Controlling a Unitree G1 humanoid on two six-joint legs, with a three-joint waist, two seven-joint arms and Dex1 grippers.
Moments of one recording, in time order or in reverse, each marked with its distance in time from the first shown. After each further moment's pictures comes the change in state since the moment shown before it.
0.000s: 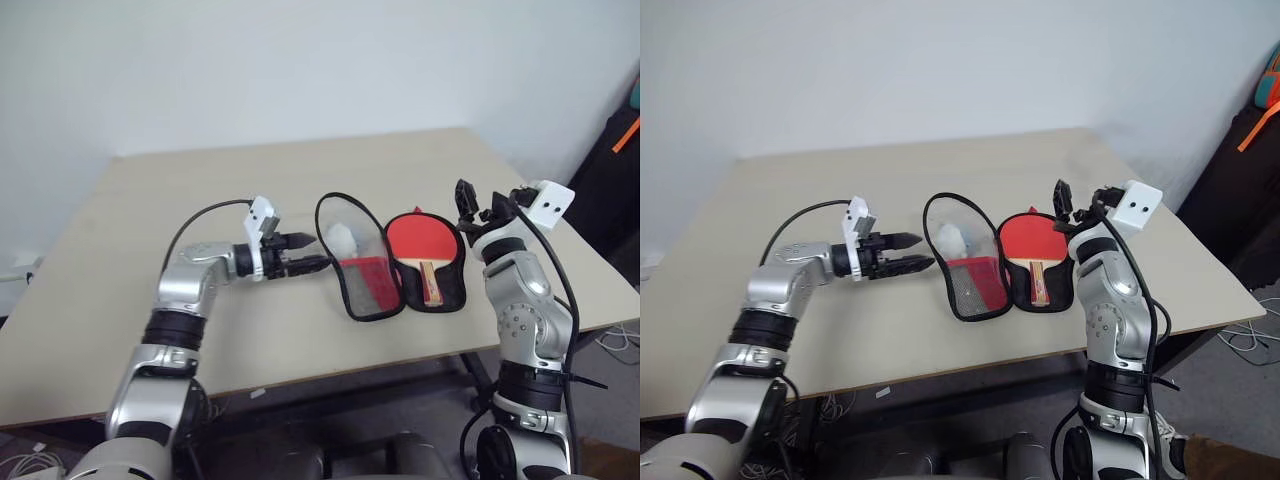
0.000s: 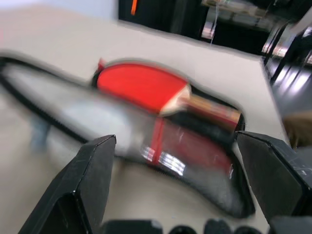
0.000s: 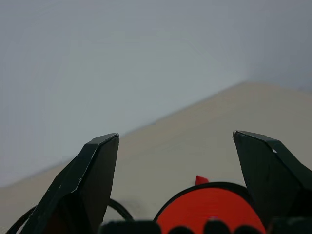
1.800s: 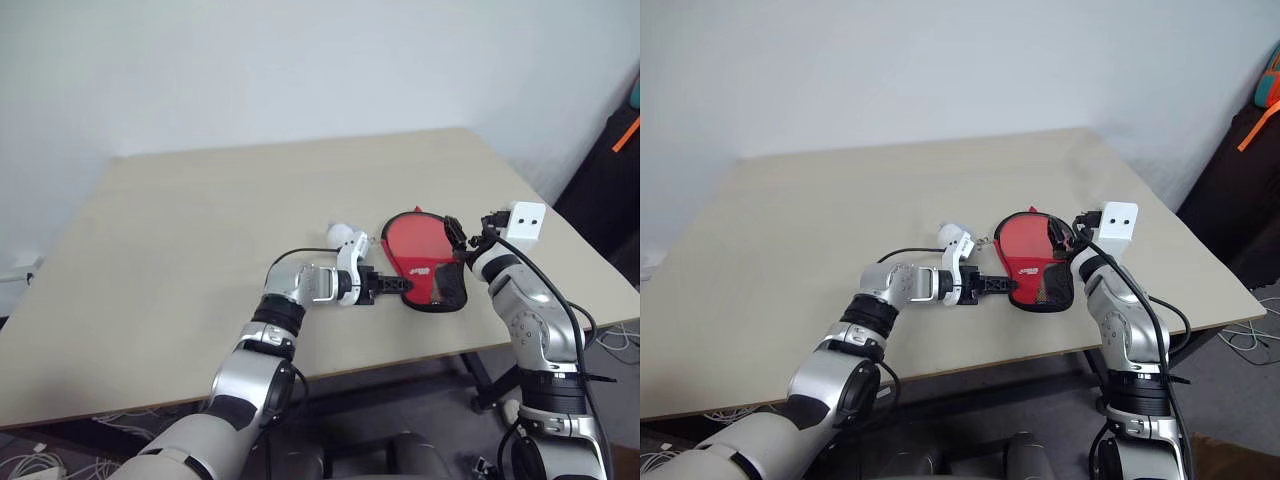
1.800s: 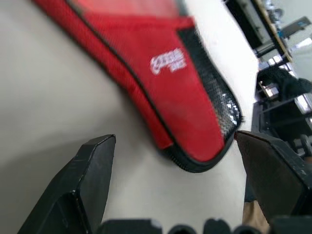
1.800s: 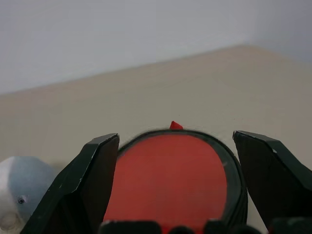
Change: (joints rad) left arm -0.241 -0.557 0.139 0.340 -0.066 0.517 0.538; right arm 0.057 -0.225 0.136 0.085 -0.065 0.117 0.098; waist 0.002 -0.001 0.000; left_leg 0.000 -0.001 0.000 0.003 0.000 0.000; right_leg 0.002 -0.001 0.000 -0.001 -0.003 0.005
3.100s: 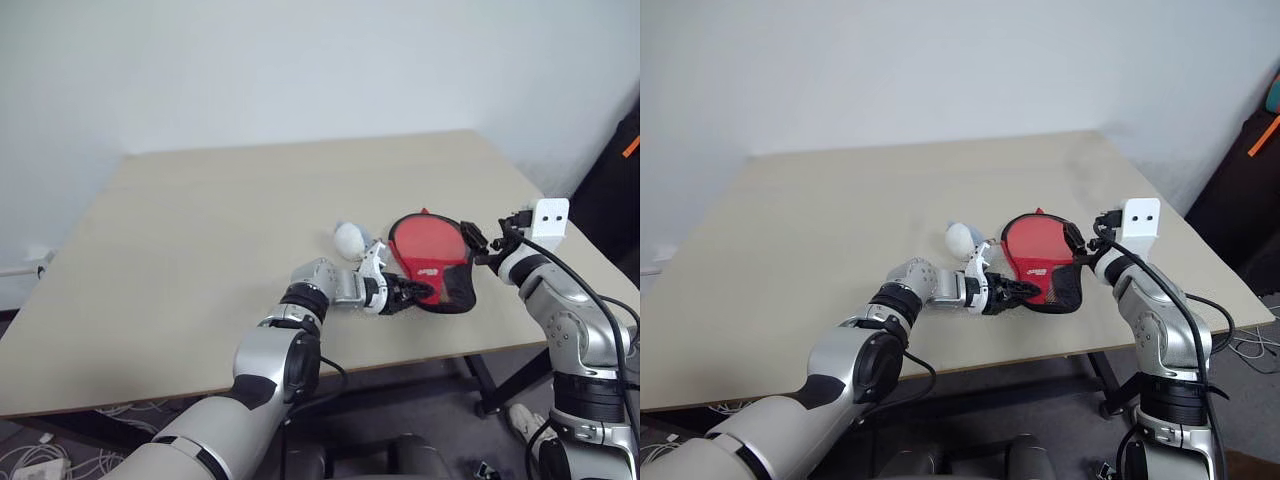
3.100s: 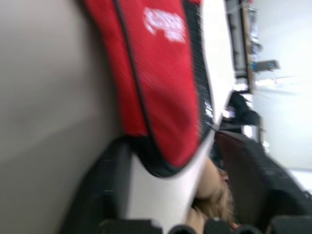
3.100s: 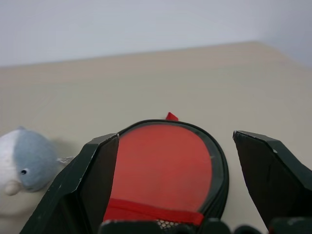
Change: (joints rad) left arm -0.136 -0.114 0.225 0.334 -0.073 -0.015 0.178; right arm 0.024 -0.087 -0.093 -0.090 0.025 0.118 0.082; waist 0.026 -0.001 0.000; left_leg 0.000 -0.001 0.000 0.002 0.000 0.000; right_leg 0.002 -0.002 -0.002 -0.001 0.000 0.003
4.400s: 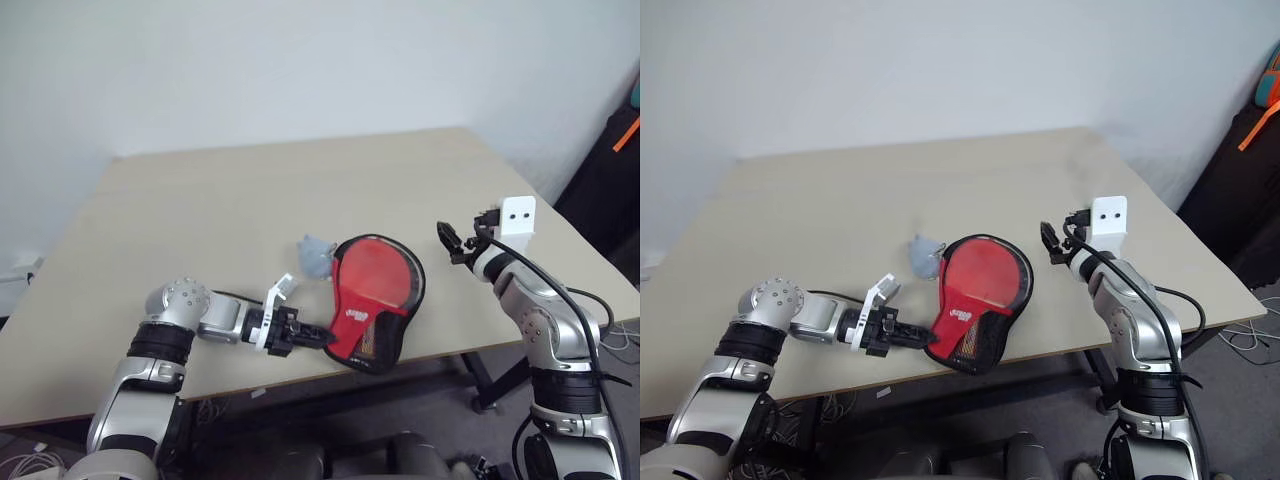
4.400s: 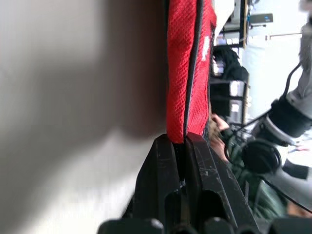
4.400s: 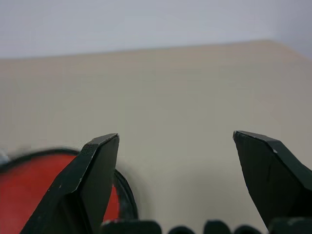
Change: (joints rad) left arm 0.471 0.720 -0.488 -0.683 -0.903 0.636 0.011; right arm -0.046 0.072 0.125 -0.033 -0.038 0.014 -0.031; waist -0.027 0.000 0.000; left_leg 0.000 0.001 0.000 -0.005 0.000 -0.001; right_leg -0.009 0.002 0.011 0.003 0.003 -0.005
